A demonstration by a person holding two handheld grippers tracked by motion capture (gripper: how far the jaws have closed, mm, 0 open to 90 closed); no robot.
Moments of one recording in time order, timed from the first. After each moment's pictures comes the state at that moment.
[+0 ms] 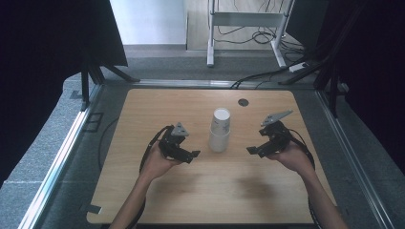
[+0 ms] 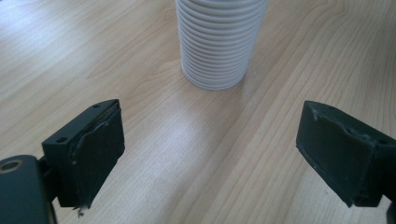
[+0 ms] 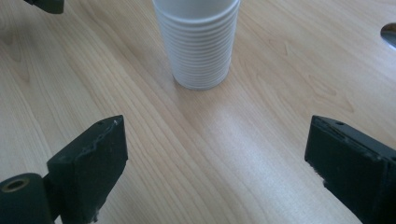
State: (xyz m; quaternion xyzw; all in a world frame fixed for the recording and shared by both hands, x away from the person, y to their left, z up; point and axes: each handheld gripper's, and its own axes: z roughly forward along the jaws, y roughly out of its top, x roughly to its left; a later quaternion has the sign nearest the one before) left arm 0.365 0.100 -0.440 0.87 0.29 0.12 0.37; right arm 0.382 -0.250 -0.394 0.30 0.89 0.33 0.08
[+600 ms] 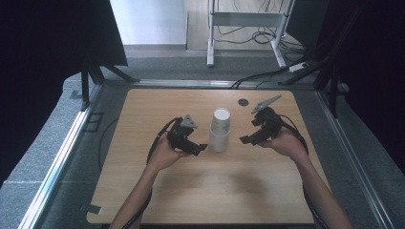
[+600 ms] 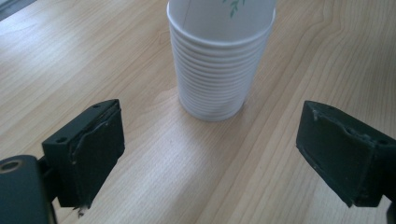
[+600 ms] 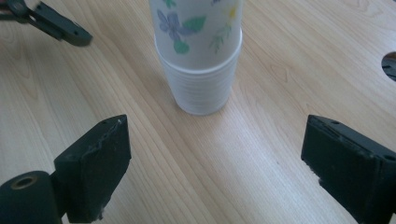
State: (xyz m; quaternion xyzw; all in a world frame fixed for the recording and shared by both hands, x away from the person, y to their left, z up) left arm 0.388 0.077 -0.429 0.88 0.28 0.11 0.38; right arm 0.410 -0.222 -0.368 0.28 0.91 0.31 0.07
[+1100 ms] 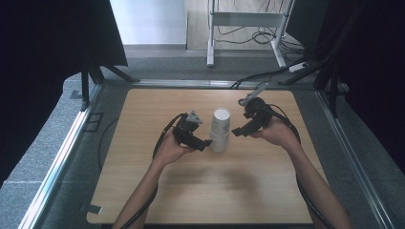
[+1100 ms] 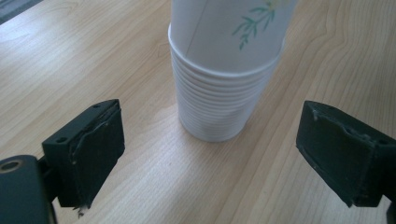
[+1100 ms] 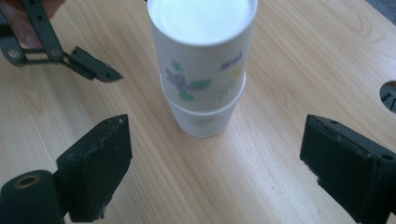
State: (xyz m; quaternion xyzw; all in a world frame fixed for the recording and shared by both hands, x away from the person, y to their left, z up) left arm 0.405 0.064 -0.428 0.88 0.28 0.11 0.38; right arm 0.428 -0.192 -0.347 0.27 0.92 0.29 0.06
